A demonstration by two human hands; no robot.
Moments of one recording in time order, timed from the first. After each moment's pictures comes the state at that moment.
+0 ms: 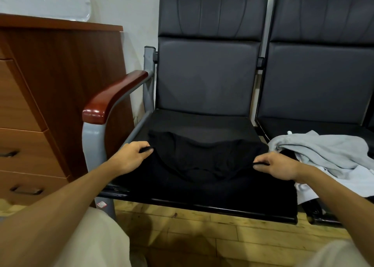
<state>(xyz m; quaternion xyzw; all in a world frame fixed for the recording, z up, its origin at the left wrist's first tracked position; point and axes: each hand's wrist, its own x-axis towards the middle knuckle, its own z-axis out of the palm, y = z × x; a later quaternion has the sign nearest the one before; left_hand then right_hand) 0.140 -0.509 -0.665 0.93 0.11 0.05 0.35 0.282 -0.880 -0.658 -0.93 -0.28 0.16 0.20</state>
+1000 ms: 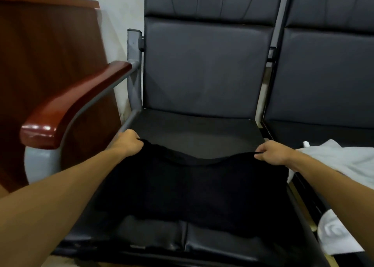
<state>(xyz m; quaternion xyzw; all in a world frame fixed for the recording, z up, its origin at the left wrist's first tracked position) 0.300 -0.463 -0.681 0.90 0.31 0.04 0.29 0.416 -0.828 -0.662 -0.96 -0.10 0.18 0.19</state>
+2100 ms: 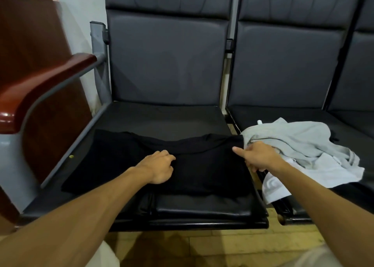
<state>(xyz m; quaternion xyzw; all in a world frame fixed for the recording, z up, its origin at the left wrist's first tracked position) 0.265 -0.624 -0.718 0.98 -0.03 -0.15 0.11 0.333 -0.899 -0.677 -0.97 -0.01 0.10 0.20</state>
